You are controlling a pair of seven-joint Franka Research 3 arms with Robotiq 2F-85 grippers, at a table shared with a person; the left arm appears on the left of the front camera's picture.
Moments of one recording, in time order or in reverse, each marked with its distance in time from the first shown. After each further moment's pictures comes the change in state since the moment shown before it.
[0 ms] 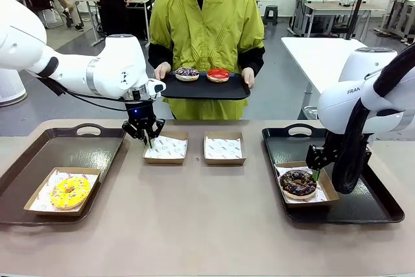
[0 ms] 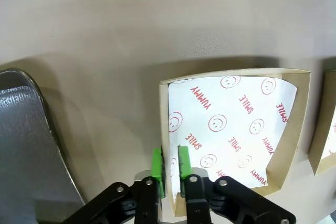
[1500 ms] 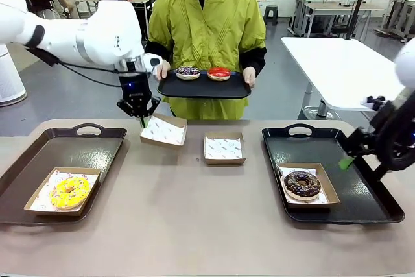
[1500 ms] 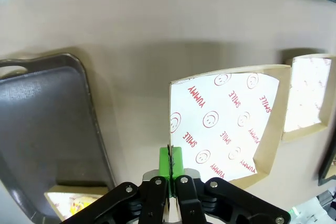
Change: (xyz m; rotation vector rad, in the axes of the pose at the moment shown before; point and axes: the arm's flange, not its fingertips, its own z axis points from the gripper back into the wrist) left arm 0.004 -0.006 0.100 0.008 0.007 0.001; right arm -0.063 -0.101 0.074 0.441 -0.027 0.070
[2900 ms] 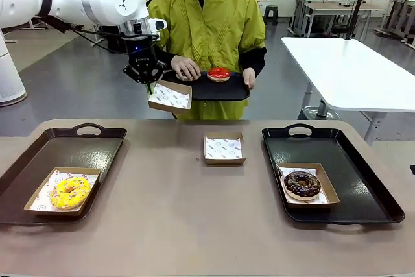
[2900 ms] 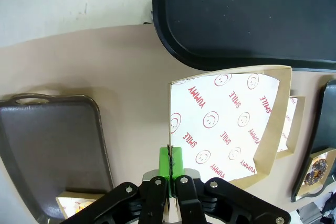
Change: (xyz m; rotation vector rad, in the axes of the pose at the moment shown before) left arm 0.060 -0.014 0.060 -0.011 -0.063 0.048; right arm -0.045 -0.188 0.016 0.923 -0.219 -0.038
